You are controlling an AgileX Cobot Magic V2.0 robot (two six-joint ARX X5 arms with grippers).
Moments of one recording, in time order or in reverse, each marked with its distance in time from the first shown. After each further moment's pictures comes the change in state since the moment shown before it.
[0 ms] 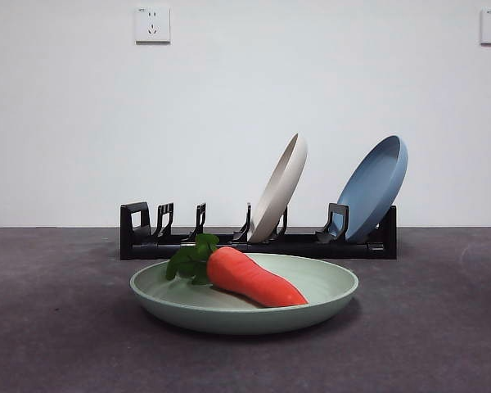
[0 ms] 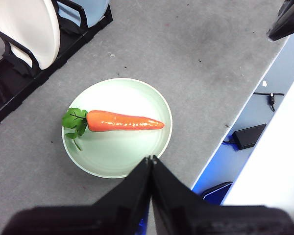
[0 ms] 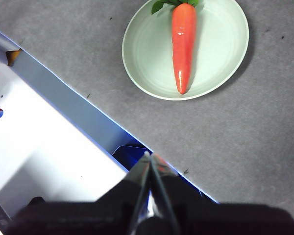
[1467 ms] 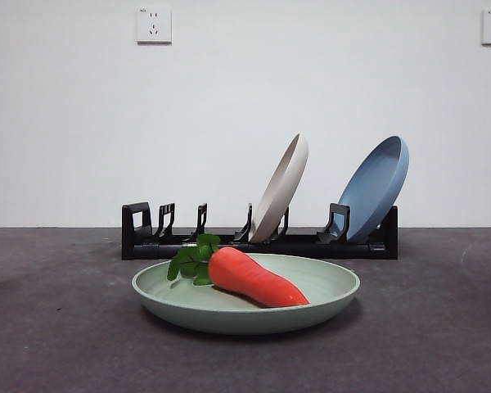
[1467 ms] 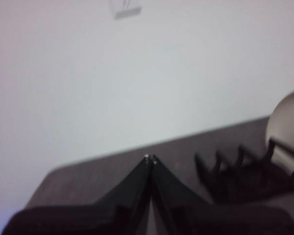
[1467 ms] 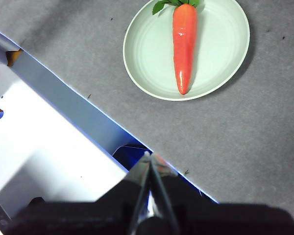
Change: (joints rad) left arm 0.932 -0.660 -0.824 0.963 0.101 0.301; right arm 0.000 -0.003 0.000 0.000 0.000 0.000
